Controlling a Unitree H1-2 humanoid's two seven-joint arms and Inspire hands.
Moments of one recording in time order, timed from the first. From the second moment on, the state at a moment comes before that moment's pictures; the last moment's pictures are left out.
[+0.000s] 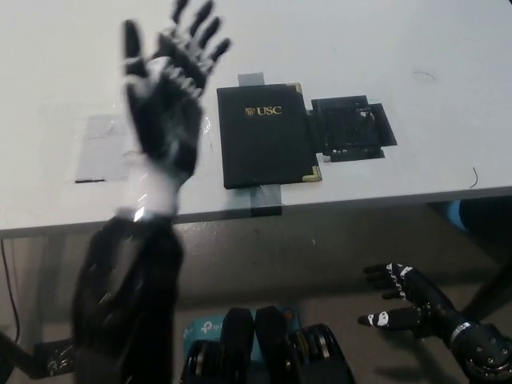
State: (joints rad) left_arm -0.46 -0.08 0.03 -0.51 -0.28 0.39 0.12; right_arm -0.25 -0.25 0.19 0.29 -0.11 0.27 0.21
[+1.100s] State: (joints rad) left_arm 0.20 0.19 0.26 -0.11 -0.21 -0.03 0.00; right_arm -0.27 -0.25 0.14 0.32 -0.10 0.26 0.21
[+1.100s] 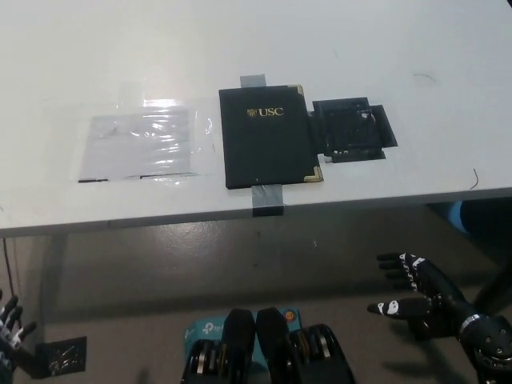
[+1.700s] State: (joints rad) left_arm 0.16 0.25 0.26 0.13 -0.04 -0.16 0.01; right_arm -0.27 -0.22 0.12 0.34 -0.10 0.25 0.21
